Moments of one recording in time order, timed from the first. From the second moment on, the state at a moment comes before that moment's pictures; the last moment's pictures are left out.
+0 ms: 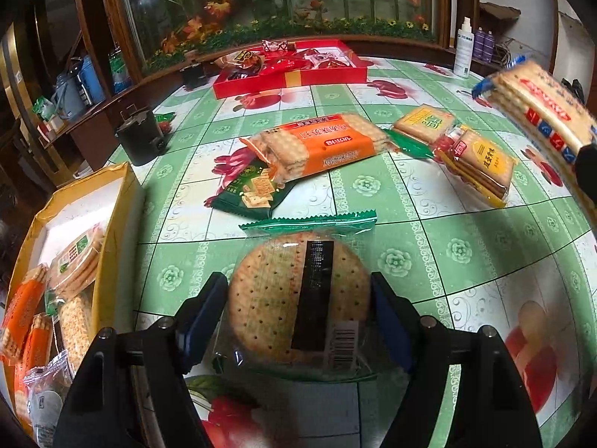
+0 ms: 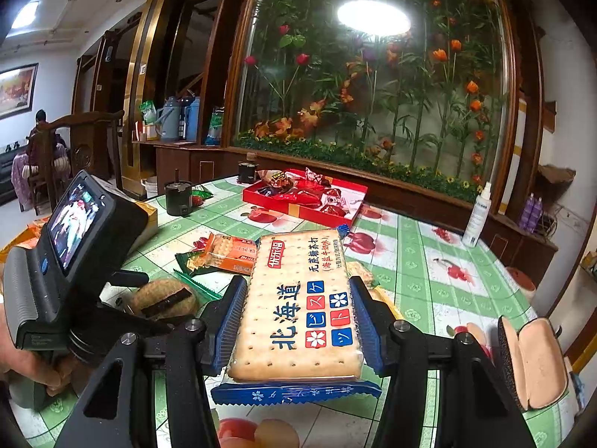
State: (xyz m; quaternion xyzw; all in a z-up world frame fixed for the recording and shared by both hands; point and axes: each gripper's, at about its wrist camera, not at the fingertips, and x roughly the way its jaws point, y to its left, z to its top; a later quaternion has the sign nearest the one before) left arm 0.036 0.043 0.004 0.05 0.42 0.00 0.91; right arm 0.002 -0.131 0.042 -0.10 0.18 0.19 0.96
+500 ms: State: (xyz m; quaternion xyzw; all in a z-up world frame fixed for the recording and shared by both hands) left arm 0.019 0.049 0.033 0.03 0.38 0.01 0.92; right arm 0.027 -0.147 0.033 -0.04 0.25 0.19 0.95
